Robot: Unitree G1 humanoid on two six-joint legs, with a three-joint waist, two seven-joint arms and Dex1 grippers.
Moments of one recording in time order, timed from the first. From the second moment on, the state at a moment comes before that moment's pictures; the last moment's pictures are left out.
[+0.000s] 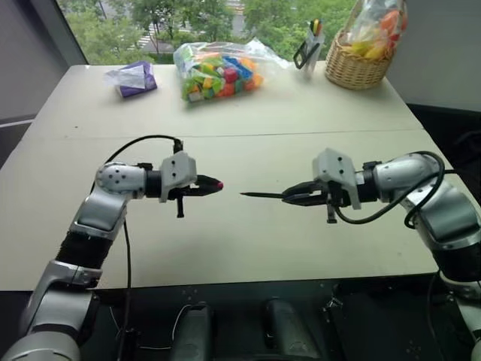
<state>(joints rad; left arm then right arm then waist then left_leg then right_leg) -0.59 0.64 -0.17 0.15 -0.21 -0.01 -1.20 -0.57 -0.86 0.17 -0.27 0.33 0.56 1.19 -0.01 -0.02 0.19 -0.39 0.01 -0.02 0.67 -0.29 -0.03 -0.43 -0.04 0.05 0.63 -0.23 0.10</state>
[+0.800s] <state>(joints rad) -0.58 0.63 -0.17 0.10 -0.23 0.01 -1.29 -0.61 -0.81 0.21 -0.17 0.31 0.53 1.22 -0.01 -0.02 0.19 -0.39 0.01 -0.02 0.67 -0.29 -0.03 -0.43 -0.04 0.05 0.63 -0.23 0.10</state>
